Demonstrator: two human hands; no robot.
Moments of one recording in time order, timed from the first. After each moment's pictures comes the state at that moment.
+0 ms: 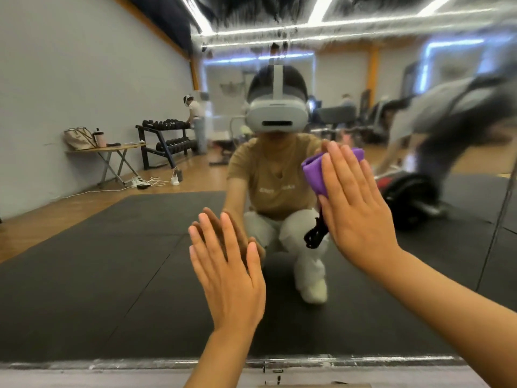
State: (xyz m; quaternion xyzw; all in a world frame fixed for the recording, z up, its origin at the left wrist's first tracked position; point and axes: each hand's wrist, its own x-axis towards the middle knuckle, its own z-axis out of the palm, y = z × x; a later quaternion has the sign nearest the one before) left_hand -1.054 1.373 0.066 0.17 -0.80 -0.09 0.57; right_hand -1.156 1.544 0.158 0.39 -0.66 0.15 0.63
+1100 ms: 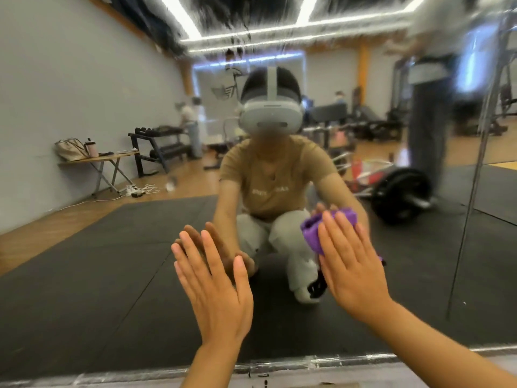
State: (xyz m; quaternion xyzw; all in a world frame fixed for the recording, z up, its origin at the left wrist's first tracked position) left_hand -1.062 1.384 0.051 0.16 -0.80 -0.10 0.57; right_hand -1.177 1.583 0.061 0.39 -0.66 0.14 0.62
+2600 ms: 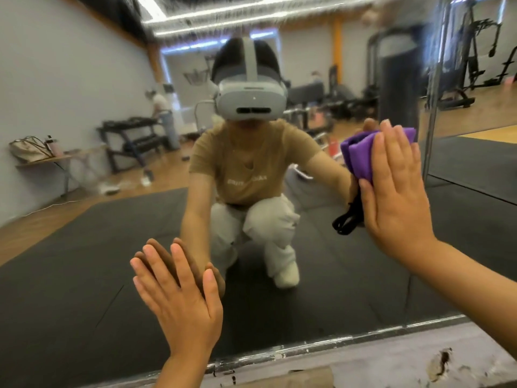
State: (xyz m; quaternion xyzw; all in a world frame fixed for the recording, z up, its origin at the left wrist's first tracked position) left_hand -1.082 1.394 0.017 0.13 -0.80 -0.03 0.59; right_hand -1.222 1.682 0.119 0.30 -0.70 0.23 0.60
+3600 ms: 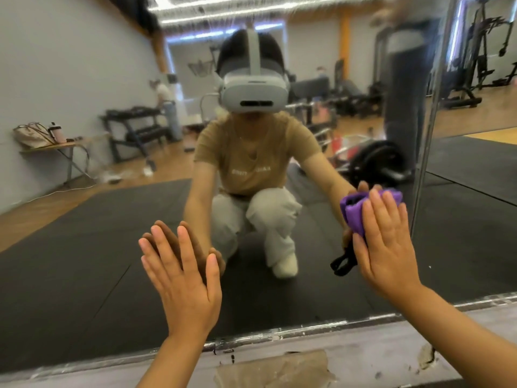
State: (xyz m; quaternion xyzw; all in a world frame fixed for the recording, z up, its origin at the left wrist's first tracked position) left_hand -1.071 1.392 0.021 0.11 -0.81 -0.05 0.57; right_hand -1.216 1.684 0.025 0.34 -0.71 0.20 0.59
